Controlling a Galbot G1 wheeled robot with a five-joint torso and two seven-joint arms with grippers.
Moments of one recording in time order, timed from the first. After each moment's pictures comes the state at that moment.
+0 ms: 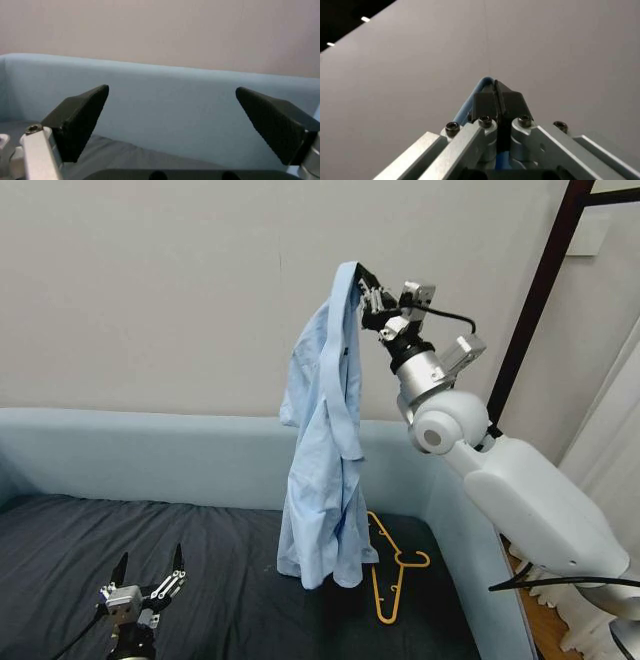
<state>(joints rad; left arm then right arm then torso) 1.58 -1.42 -0.68 -1.93 -0.23 -0.34 -0.10 -0.04 1.02 -0.19 1.74 0.94 0.07 0.35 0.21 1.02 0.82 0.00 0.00</state>
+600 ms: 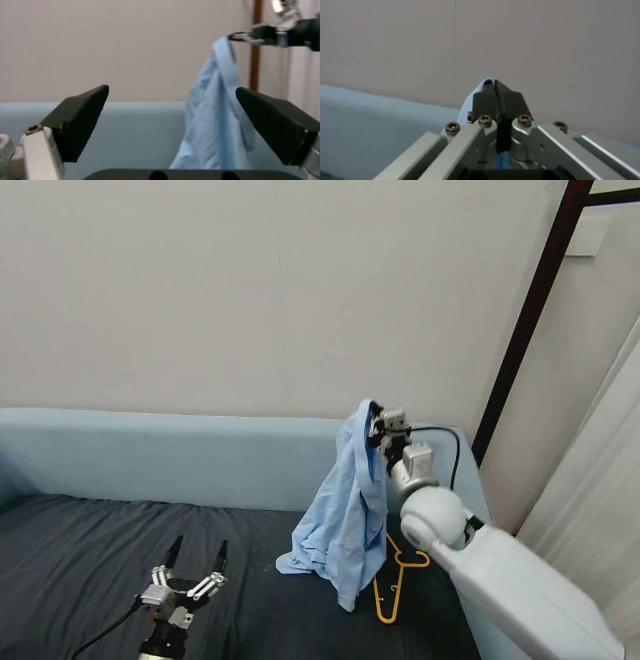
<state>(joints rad) 1.48 -1.26 -0.56 -1.78 -0.49 -0.60 0.44 -0.50 1.04 -0.26 1.78 0.65 -0.12 0.52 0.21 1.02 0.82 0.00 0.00</state>
